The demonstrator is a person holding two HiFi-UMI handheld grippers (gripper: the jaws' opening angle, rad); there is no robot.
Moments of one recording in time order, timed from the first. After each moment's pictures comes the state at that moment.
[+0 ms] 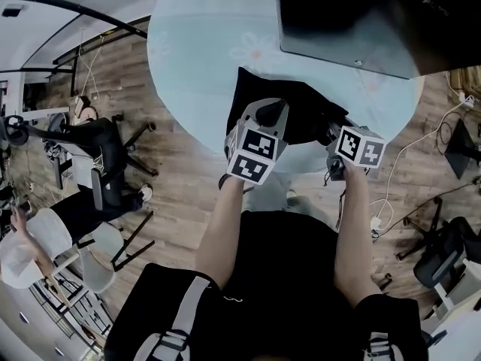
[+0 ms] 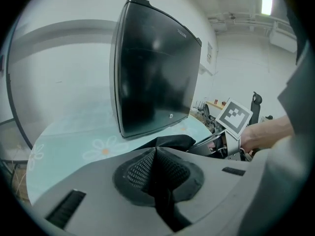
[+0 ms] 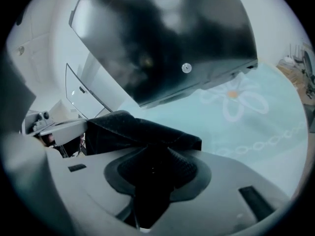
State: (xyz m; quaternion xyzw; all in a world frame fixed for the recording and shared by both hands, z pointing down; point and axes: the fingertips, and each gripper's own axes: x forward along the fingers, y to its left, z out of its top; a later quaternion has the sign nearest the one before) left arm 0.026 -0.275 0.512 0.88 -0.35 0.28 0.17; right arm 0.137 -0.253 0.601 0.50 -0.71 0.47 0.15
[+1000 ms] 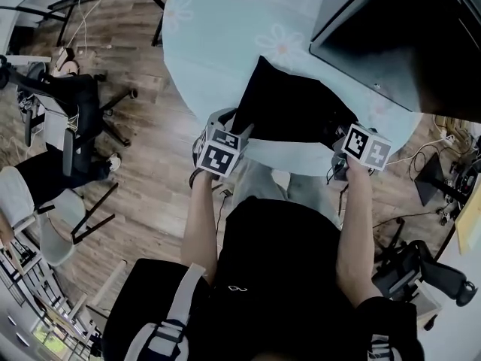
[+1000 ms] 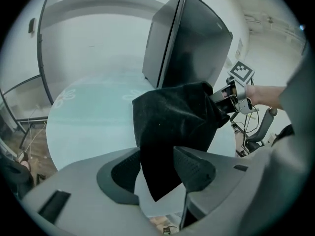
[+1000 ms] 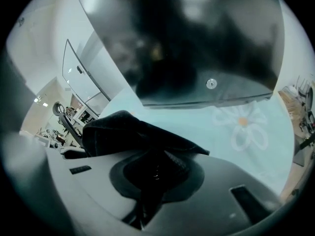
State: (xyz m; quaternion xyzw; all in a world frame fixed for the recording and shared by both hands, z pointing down) left arm -0.112 -0.227 0.612 0.80 -0.40 0.33 0.30; right arm 0.127 -0.282 0.585 0.51 -0.70 0.43 0.26
